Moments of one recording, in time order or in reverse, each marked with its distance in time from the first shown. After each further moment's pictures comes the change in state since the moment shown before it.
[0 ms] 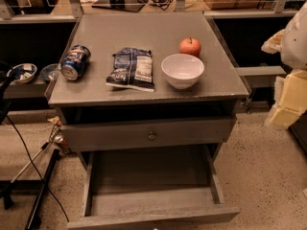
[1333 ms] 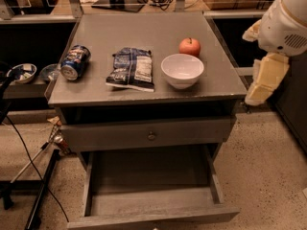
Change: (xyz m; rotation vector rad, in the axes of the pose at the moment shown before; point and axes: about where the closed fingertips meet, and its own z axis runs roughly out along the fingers) arm -0.022 -0.061 0.034 0.005 -0.065 -0.056
